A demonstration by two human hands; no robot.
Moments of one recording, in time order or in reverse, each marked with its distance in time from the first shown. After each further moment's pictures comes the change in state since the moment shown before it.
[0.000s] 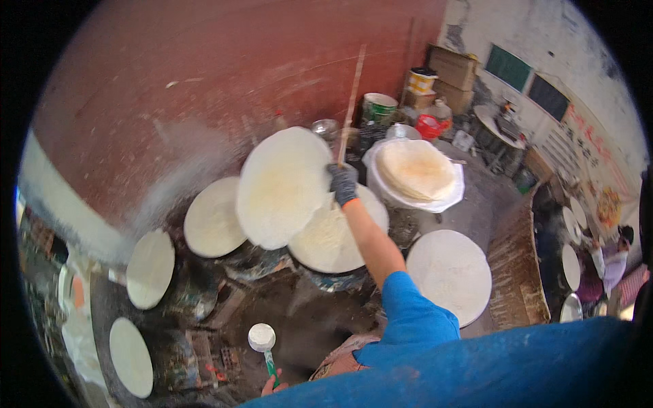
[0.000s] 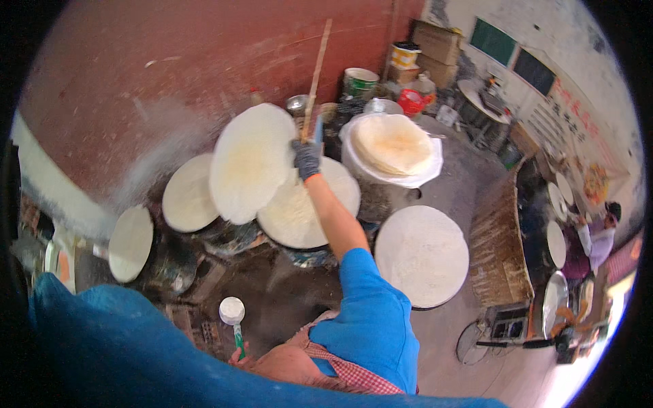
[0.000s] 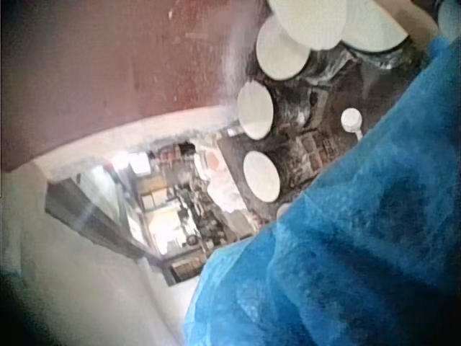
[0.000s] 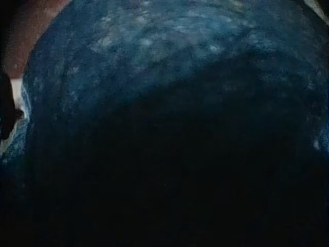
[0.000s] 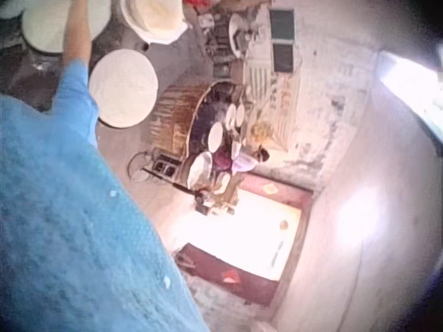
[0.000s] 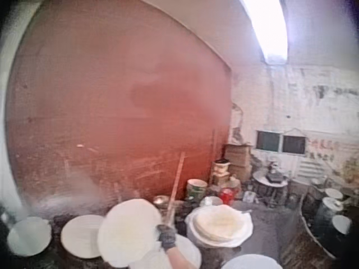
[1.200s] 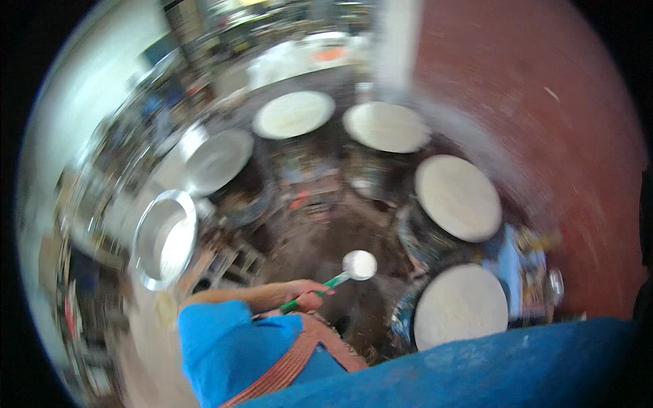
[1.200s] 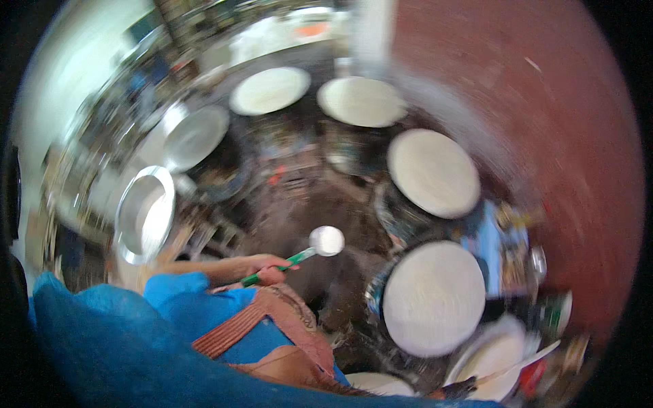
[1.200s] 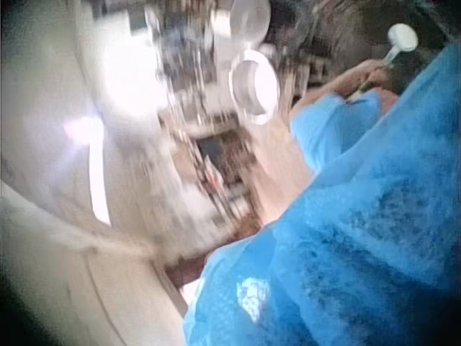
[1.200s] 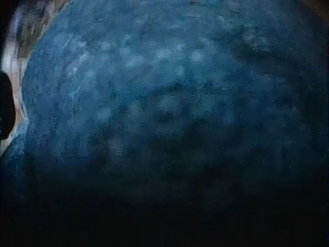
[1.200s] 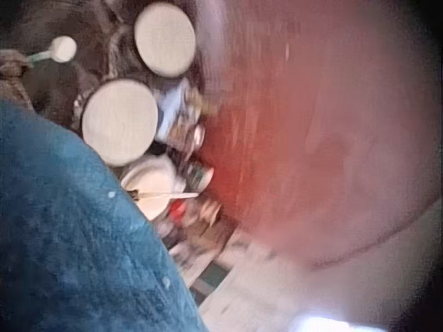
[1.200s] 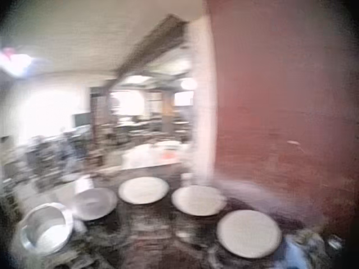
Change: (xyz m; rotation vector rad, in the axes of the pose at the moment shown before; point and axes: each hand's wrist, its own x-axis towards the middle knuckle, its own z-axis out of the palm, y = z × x) left_hand 0.050 -0.071 0.063 -0.173 -0.111 0.437; right_hand 0.076 0.080 -0.181 -0.851 -0.031 -0.454
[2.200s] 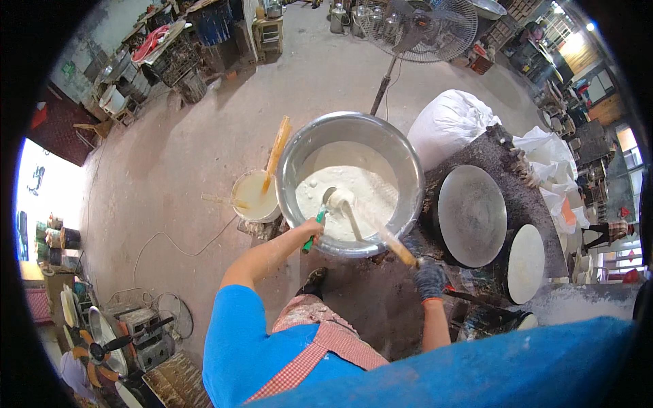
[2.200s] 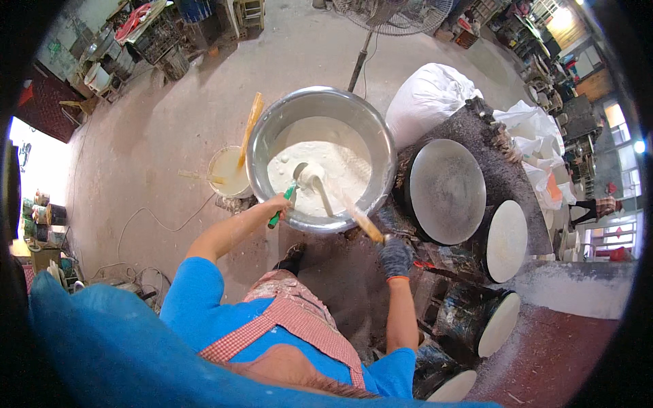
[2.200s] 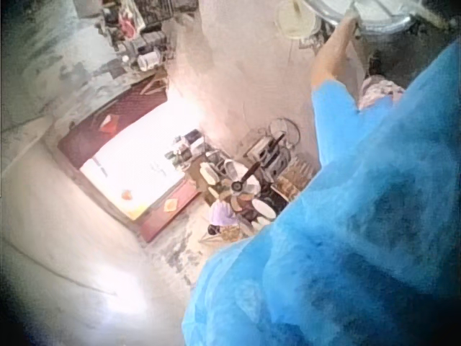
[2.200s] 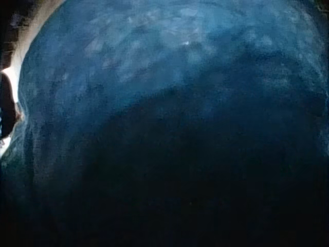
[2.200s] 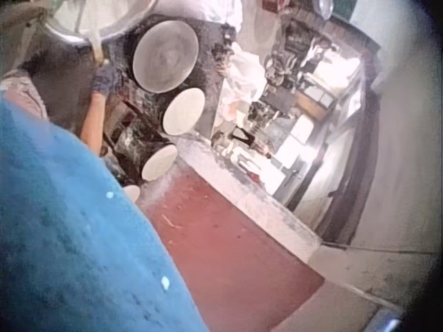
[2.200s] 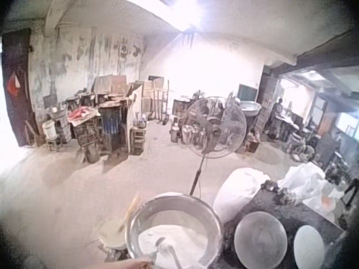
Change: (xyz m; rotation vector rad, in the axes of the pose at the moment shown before) left_hand -0.391 -0.130 -0.588 -0.600 1.048 0.796; right_hand -0.850 -0.742 -0.003 0.420 -1.300 -2.192
